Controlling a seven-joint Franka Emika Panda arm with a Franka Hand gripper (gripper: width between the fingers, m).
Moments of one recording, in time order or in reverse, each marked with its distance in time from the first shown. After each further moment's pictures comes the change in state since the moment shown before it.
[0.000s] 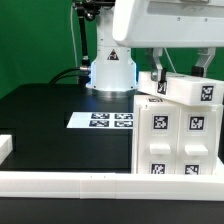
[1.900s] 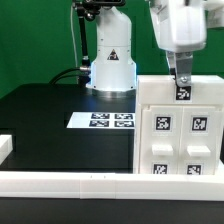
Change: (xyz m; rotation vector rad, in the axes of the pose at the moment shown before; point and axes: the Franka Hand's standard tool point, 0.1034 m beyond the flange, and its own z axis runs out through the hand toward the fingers) arm 0.005 0.002 0.002 0.206 -0.077 1.981
